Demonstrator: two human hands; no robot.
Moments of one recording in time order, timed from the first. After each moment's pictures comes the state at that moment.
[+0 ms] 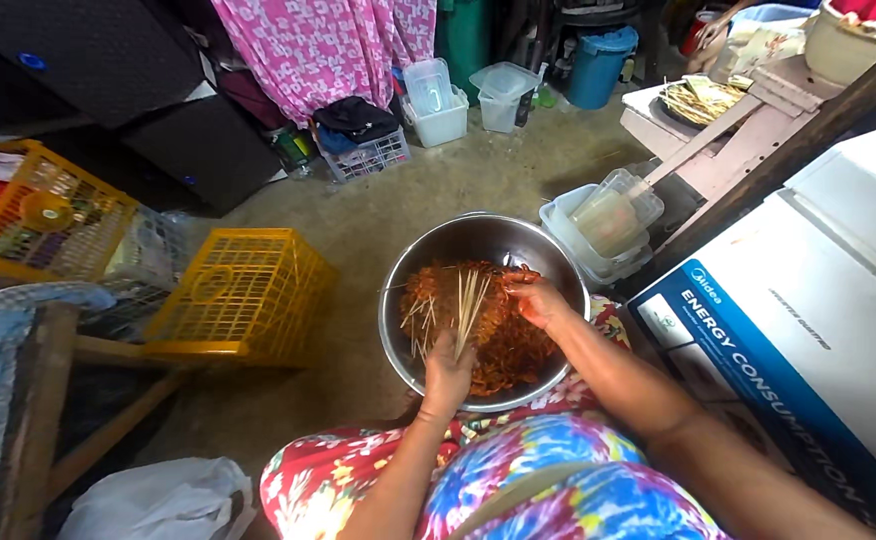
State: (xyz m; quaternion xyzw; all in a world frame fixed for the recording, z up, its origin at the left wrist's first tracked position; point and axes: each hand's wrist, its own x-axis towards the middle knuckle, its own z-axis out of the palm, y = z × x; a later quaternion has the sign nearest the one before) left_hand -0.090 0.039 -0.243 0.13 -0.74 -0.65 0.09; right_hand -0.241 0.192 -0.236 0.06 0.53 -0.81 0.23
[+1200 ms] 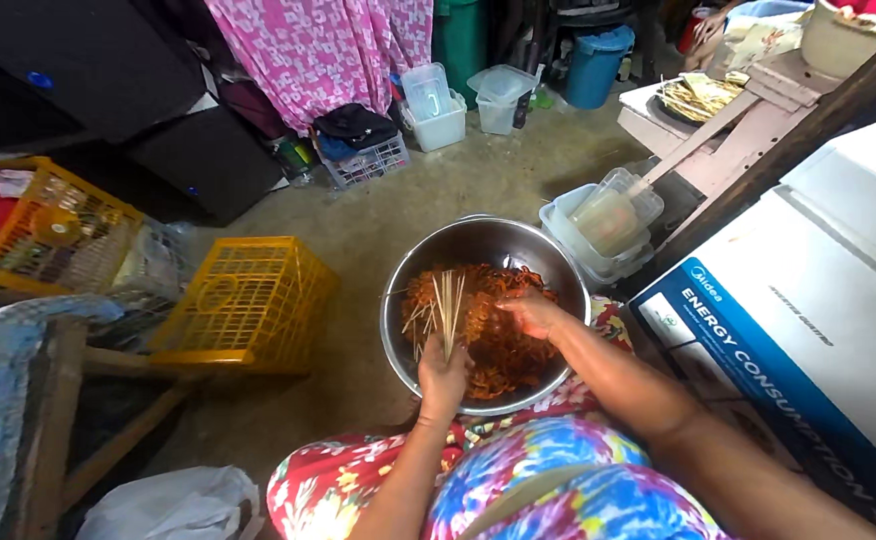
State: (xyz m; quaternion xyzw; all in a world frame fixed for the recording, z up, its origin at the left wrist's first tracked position) left_hand -0.091 0.036 -0.248 0.16 -0.70 -0.68 0.15; right_hand -0.231 0.192 -0.230 0.01 0.58 -0.72 0.37
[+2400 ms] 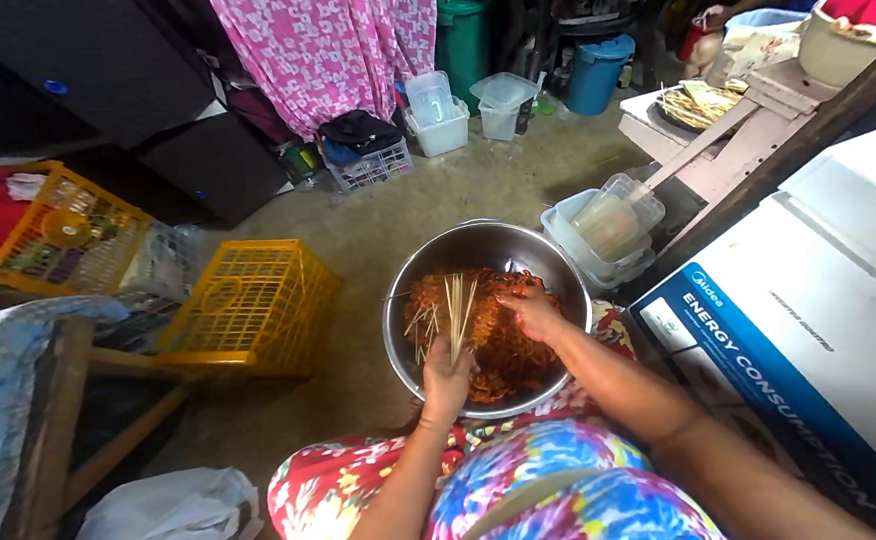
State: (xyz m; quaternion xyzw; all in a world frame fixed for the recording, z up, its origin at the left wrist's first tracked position) left_hand -0.090 0.037 -0.246 0.13 -0.69 -0.70 0.13; right_hand -0.228 0.184 -0.231 0.00 0.60 -0.76 0.26
